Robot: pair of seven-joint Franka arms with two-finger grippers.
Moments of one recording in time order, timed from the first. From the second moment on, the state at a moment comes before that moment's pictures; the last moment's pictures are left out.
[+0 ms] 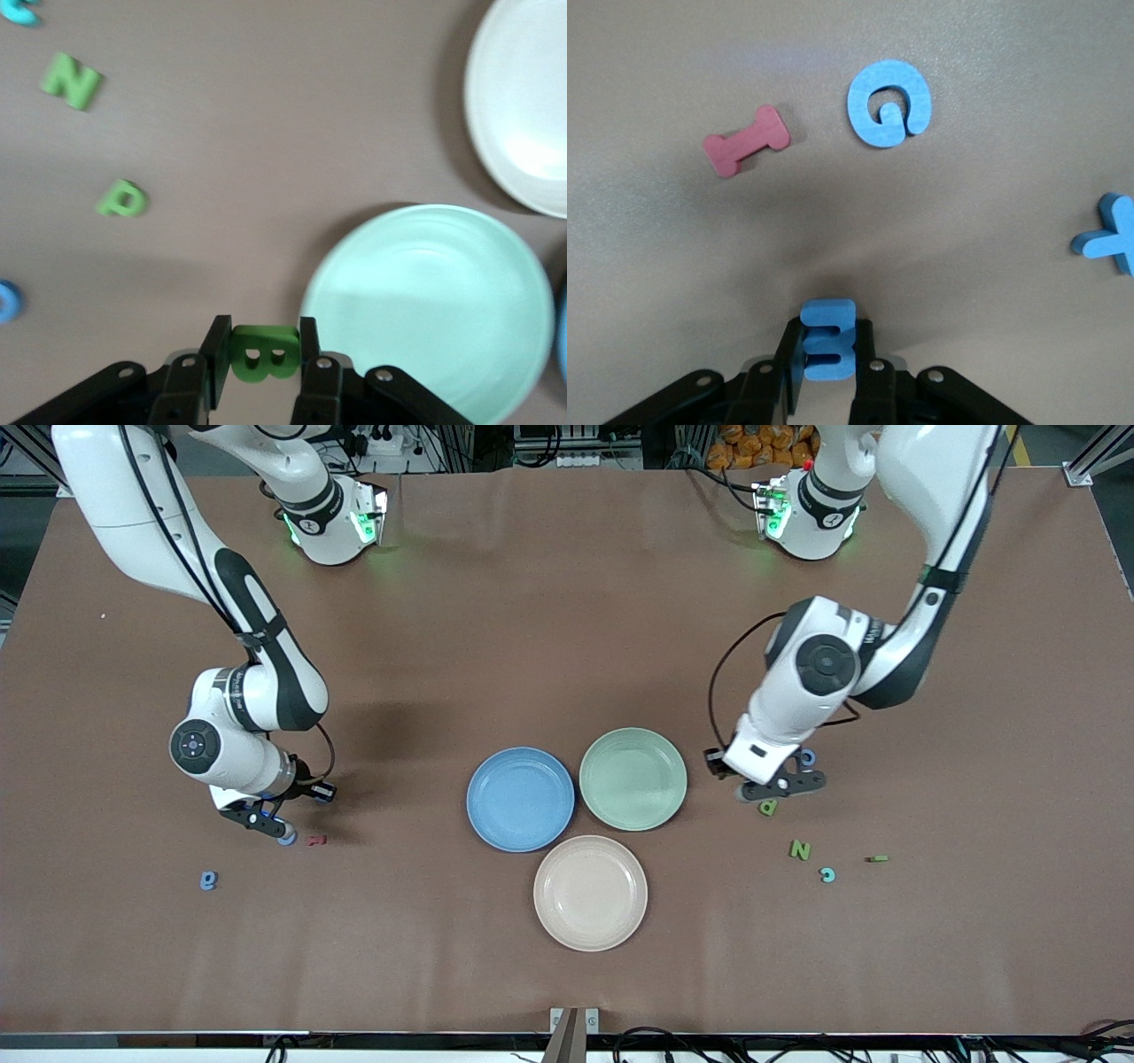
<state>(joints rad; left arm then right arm) -0.19 0.40 -0.28 -1.92 0.11 2.39 -0.70 0.07 0.56 0.00 -1.98 0.05 2.45 0.40</state>
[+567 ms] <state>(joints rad) -0.35 0.60 -0.28 -1.73 0.11 2.39 -0.96 0.16 0.56 0.01 -1.86 0.05 2.44 0.41</state>
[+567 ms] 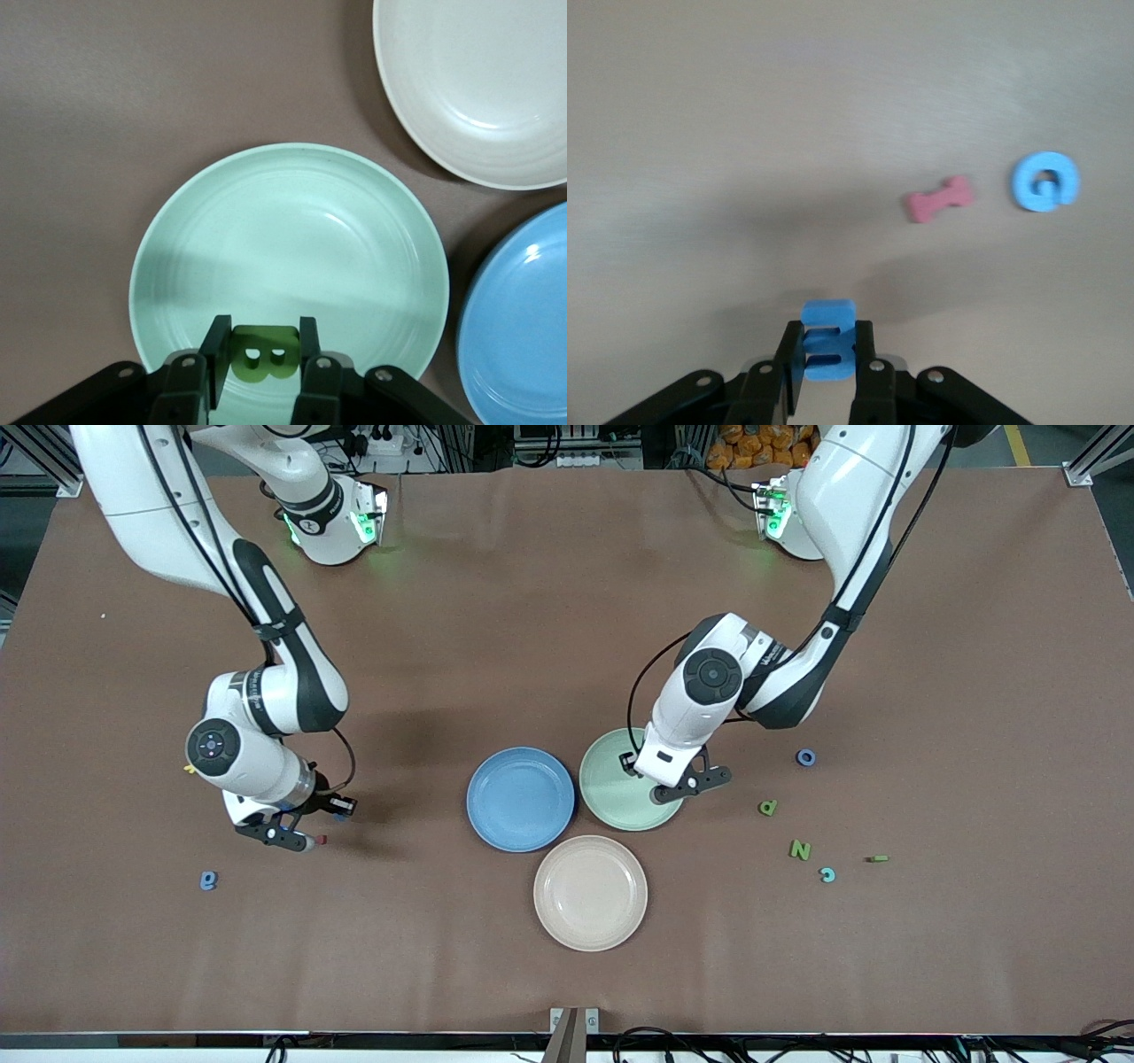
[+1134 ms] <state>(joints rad) -0.34 0.60 -0.26 -1.69 0.14 2.38 -1.00 0.26 0.56 0.15 -1.78 0.06 2.40 0.79</state>
